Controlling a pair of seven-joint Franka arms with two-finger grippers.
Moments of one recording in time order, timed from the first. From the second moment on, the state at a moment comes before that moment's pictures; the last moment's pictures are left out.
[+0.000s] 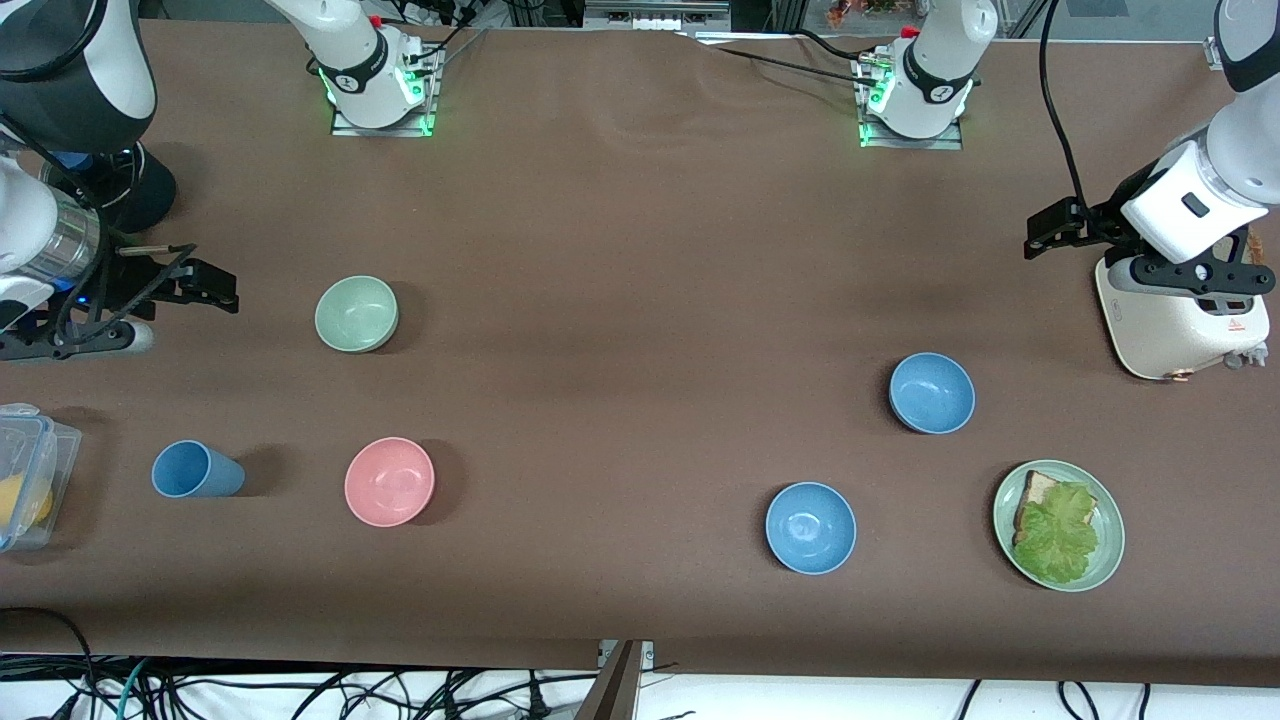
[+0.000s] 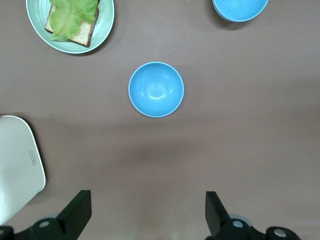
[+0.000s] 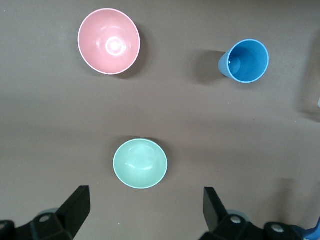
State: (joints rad) left arm -0.01 0.01 -0.04 -1.70 -0.05 1.58 0.01; right arm 0.08 0.19 -0.03 -1.53 -0.02 1.64 -0.06
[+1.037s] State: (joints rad) left arm -0.01 0.01 -0.04 -1.70 -0.05 1.58 0.01; right arm 0.08 0.25 -0.02 -1.54 -0.01 1.63 -0.06
